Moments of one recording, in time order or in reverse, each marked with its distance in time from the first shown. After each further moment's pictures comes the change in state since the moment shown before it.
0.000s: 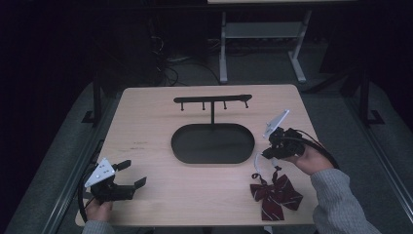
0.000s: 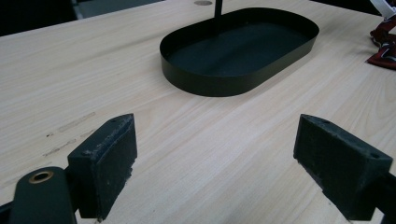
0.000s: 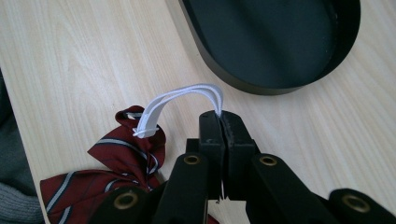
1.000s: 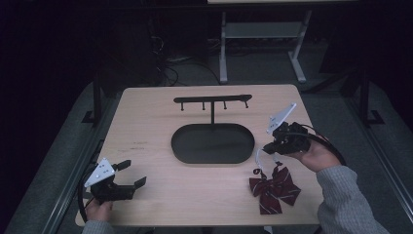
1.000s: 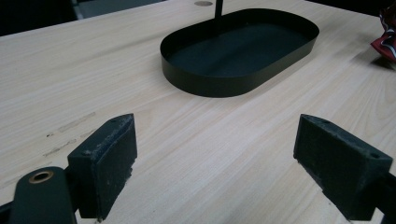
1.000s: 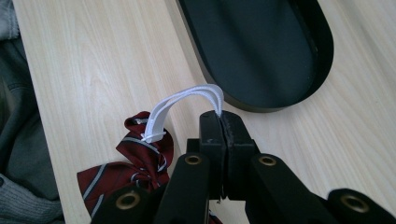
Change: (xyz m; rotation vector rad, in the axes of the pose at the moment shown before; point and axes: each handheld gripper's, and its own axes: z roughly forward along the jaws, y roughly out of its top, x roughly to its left) left arm 0.000 0.000 0.000 -0.003 0.001 -0.005; right arm 0.008 0.010 -0.032 -0.057 -0.011 -0.040
